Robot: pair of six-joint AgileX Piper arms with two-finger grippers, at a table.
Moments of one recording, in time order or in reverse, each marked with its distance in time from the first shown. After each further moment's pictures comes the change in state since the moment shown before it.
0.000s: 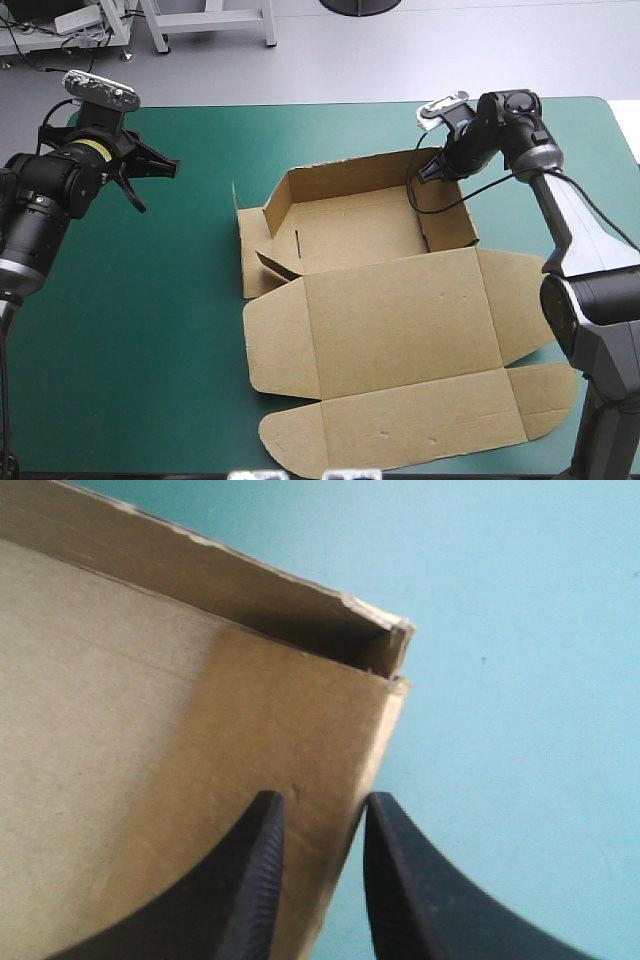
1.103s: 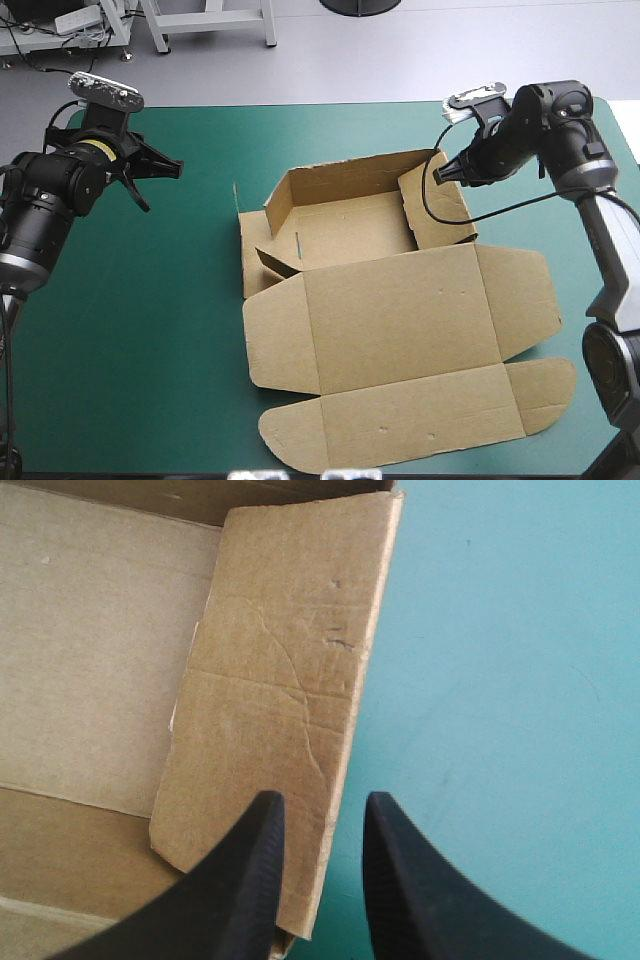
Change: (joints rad) left arm 0.000 0.017 0.000 -0.020 0.000 0.003; right arm -0.001 -0.260 0.146 -0.006 0.116 0.149
